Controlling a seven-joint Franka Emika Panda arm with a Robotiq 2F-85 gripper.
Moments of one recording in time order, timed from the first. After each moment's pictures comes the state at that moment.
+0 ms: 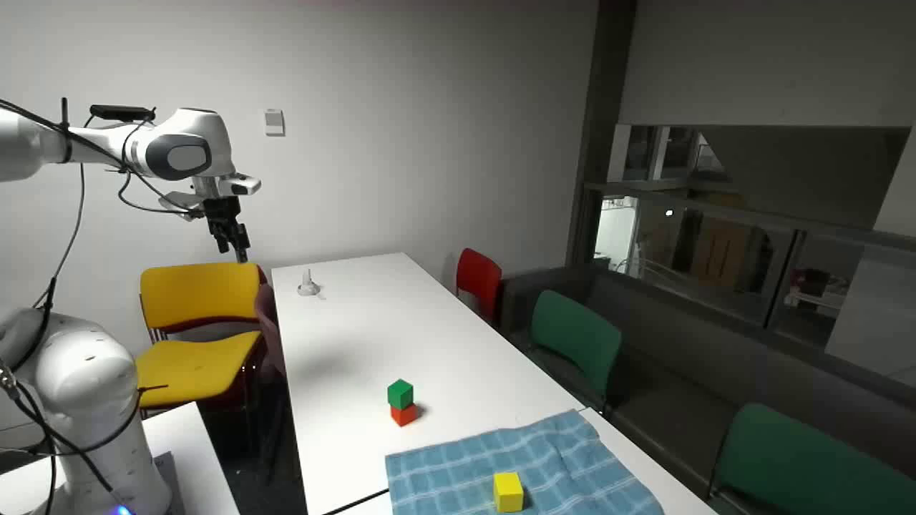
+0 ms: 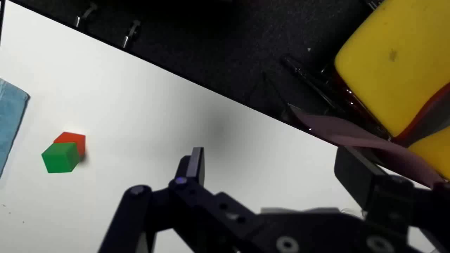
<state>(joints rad) 0.24 -0.81 0.24 -2.47 0.25 1.81 0.19</state>
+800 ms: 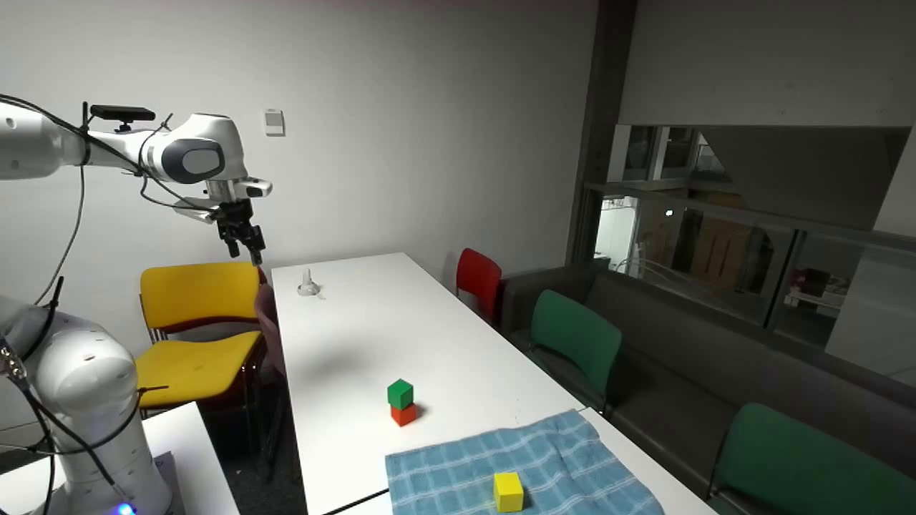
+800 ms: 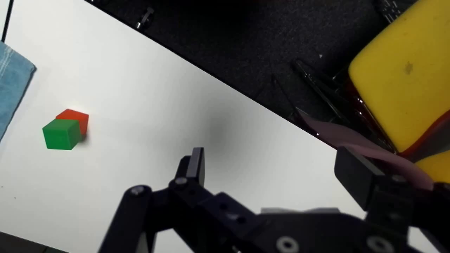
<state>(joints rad) 0.23 -0.74 0.22 -2.45 0.19 1.85 0.07</state>
